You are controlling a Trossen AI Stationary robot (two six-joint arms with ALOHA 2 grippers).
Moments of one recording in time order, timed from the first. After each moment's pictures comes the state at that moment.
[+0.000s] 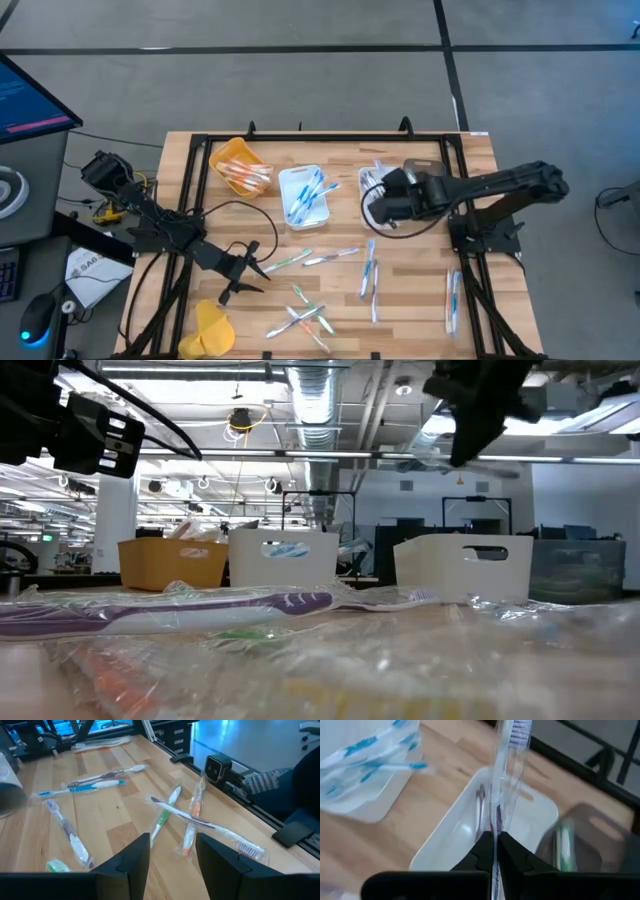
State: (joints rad) left arm -0.64 1.18 0.23 0.61 -0.21 0.01; right arm 0.13 1.38 1.18 -1.11 0.68 1.00
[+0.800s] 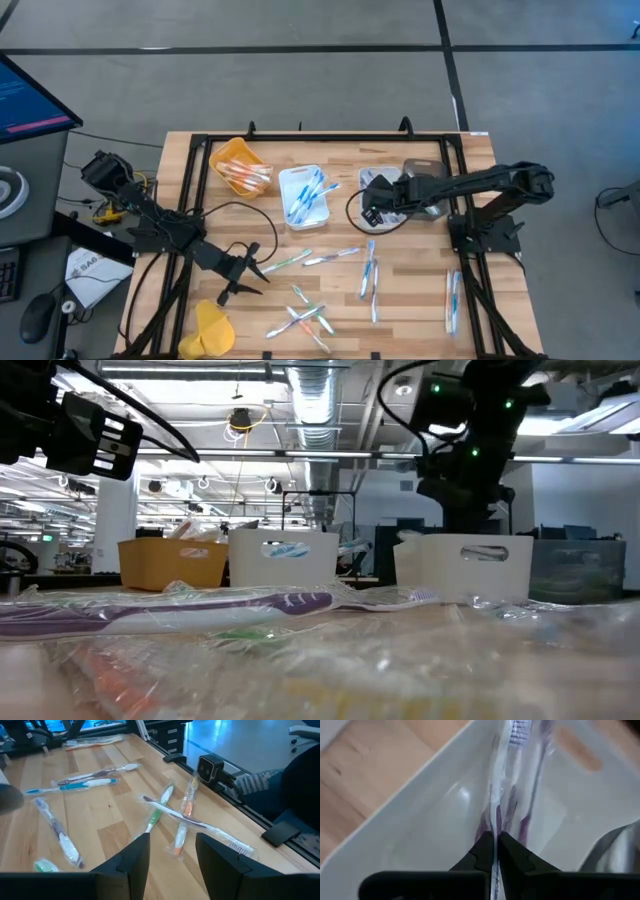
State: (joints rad) left arm -0.64 1.18 0.23 0.61 -0.18 -0.01; right arm -0.05 1.51 0.91 -0.72 0.45 0.68
